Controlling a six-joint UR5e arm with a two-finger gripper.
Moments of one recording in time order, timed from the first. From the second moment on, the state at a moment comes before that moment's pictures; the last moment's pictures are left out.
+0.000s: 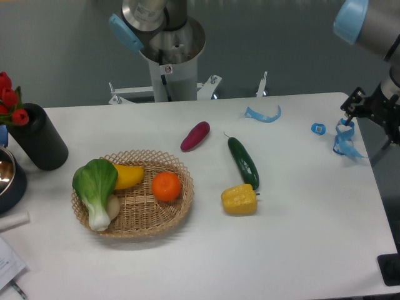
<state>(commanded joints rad) 2.90 -2.07 -1.16 -1.48 1.58 1.61</state>
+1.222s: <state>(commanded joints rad) 2.70 -1.97 -1.34 -1.42 1.36 1.07</state>
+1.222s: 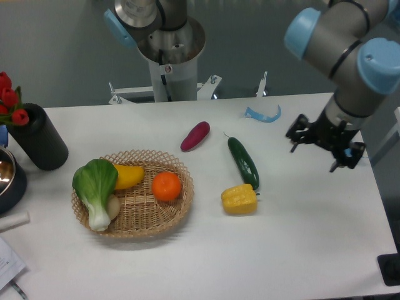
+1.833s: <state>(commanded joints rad) 2.62 -1.96 -1.57 -1.06 1.45 1.32</state>
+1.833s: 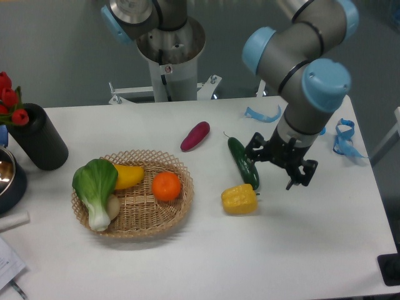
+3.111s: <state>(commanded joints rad) 2.55 -2.03 -1.69 -0.95 1.56 1.63</state>
